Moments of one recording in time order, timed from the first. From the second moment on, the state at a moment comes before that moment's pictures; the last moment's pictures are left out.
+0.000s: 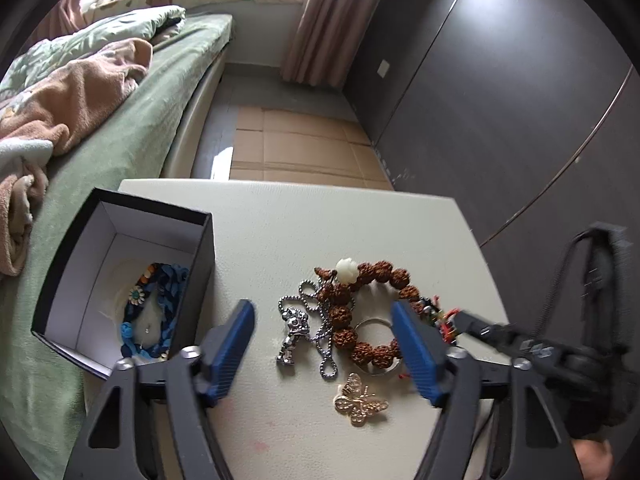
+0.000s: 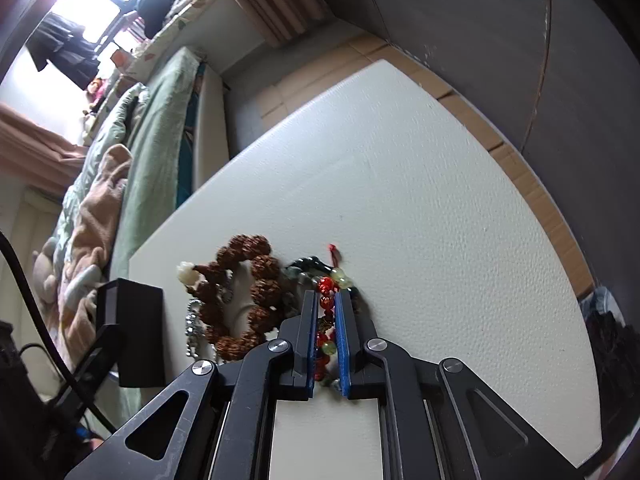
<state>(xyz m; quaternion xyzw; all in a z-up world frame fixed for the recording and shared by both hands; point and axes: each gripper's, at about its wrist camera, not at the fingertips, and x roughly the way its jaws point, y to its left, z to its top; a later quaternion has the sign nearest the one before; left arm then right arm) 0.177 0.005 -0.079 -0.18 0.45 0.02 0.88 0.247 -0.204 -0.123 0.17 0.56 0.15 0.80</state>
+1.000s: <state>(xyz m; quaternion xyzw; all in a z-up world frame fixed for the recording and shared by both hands) 0.211 -0.034 -0.127 -0.13 0.51 0.05 0.85 0.234 -0.253 -0.080 0.26 0.50 0.15 0.81</state>
